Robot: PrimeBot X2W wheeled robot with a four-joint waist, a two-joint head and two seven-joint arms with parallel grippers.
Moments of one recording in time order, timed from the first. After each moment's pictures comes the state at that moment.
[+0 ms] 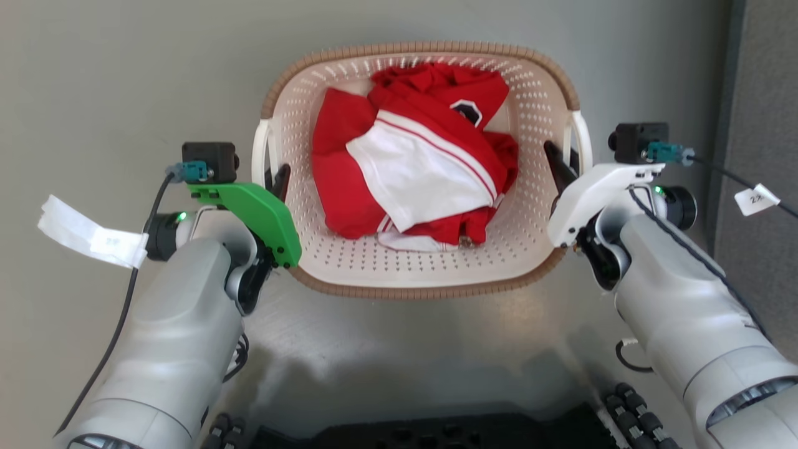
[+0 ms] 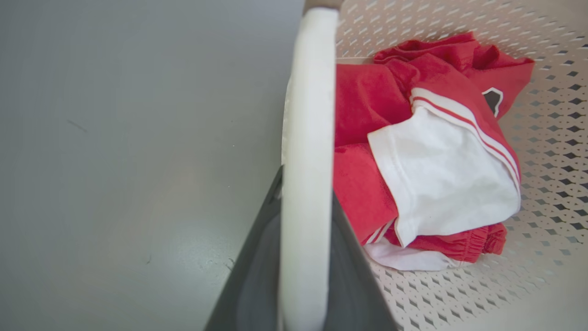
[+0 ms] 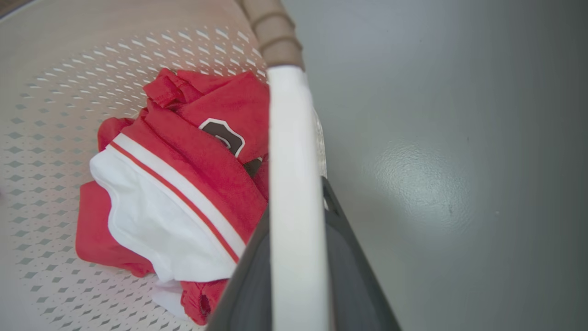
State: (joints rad) left arm -0.82 0.02 -0.63 0.99 -0.75 -0.12 -0.08; right arm -0.80 -0.06 0.48 1.10 0.53 0.12 -0.21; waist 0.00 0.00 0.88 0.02
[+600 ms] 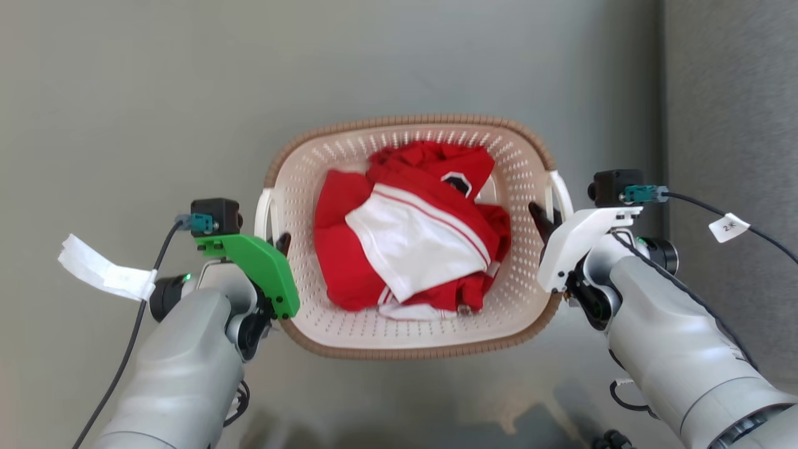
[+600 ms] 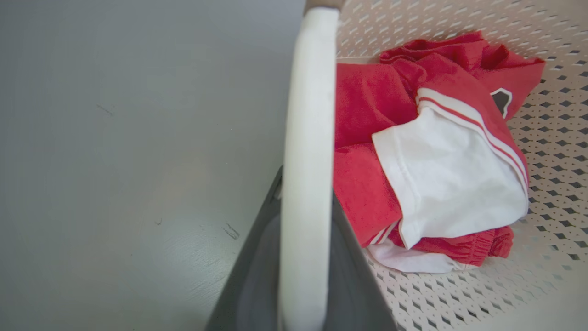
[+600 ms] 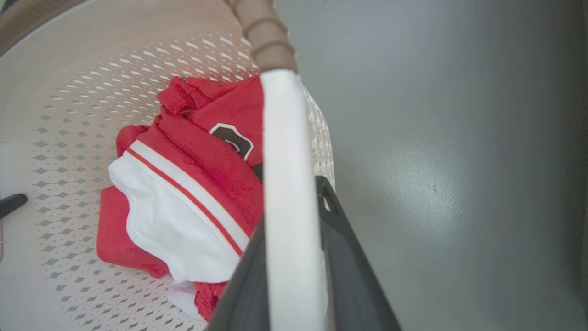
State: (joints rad) left arm -0.74 0.02 -0.68 1.07 -0.86 -0.12 -0.02; right arm -0.71 -0.06 0.61 1.09 0.70 0.12 -0.11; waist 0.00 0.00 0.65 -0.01
